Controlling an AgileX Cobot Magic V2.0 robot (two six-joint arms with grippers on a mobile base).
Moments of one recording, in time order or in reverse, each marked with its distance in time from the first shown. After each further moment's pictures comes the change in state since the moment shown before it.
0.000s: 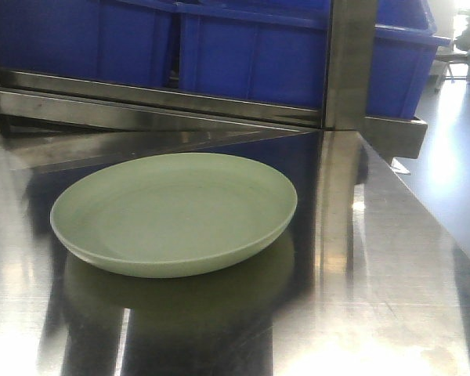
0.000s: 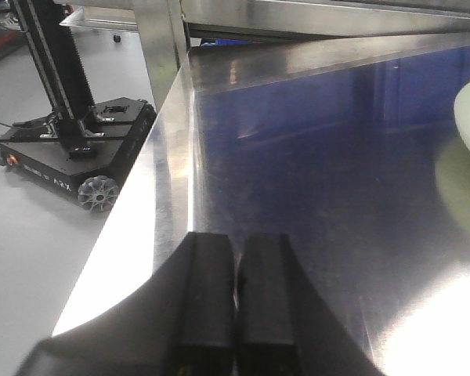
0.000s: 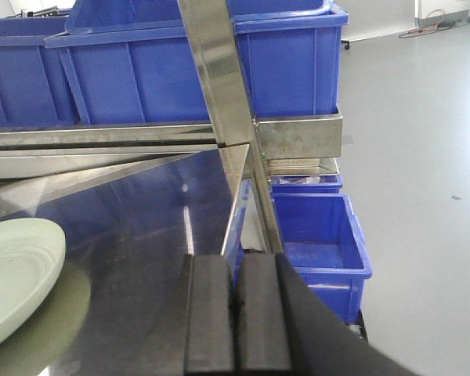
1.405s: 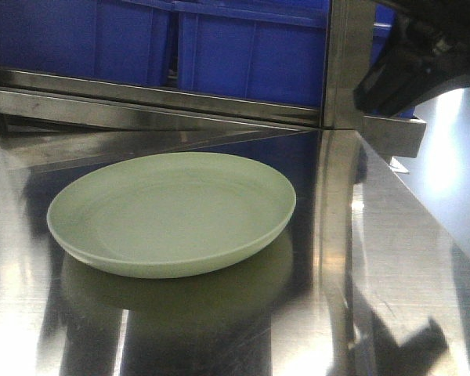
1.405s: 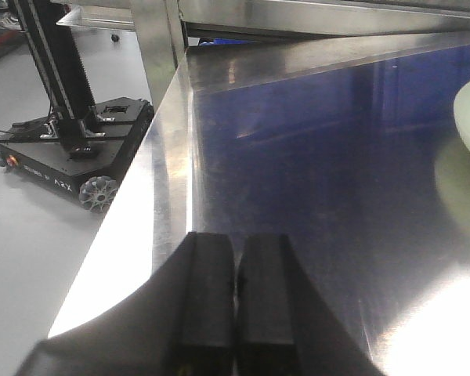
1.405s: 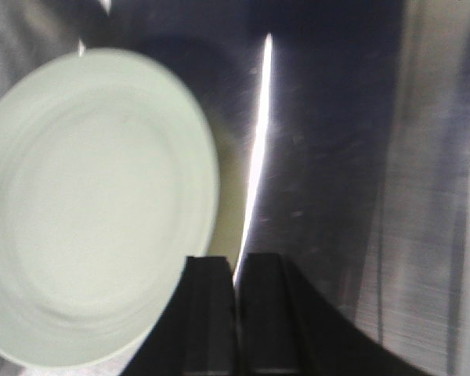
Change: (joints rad) left arm 0.000 0.000 0.000 0.000 0.000 0.000; right arm 0.319 1.334 -0.935 0.189 0.391 -0.028
